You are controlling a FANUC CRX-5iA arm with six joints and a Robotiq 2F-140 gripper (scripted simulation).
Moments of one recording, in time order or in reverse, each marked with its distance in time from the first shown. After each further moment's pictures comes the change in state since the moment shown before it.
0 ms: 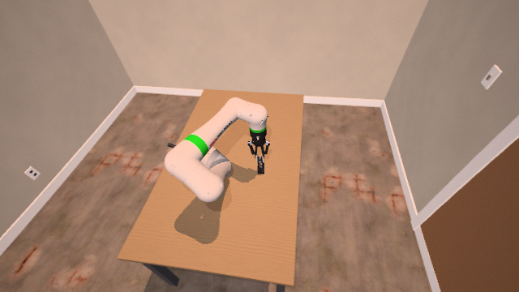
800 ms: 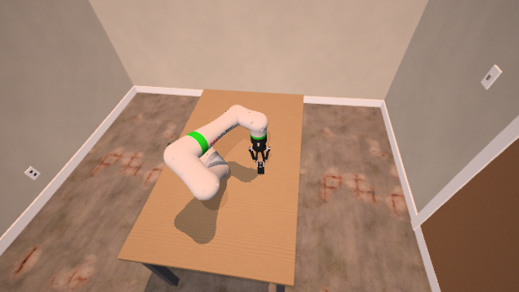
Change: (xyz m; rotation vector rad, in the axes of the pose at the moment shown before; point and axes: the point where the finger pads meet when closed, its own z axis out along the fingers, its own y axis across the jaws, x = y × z) arm 0.001 0.001 0.053 0.000 0.001 0.000
